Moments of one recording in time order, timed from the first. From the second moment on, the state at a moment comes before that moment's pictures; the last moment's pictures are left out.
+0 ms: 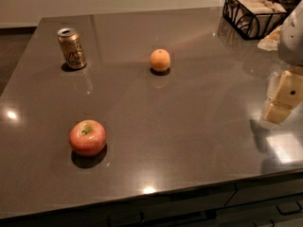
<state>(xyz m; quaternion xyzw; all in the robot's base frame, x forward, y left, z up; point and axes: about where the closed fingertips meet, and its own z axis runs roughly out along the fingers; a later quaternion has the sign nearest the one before) 0.438 -0.217 0.976 -0.60 0.78 -0.03 0.16</state>
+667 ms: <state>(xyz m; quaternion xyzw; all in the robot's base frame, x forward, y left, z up) 0.479 -0.200 0.971 -0.58 0.80 -0.01 0.19</state>
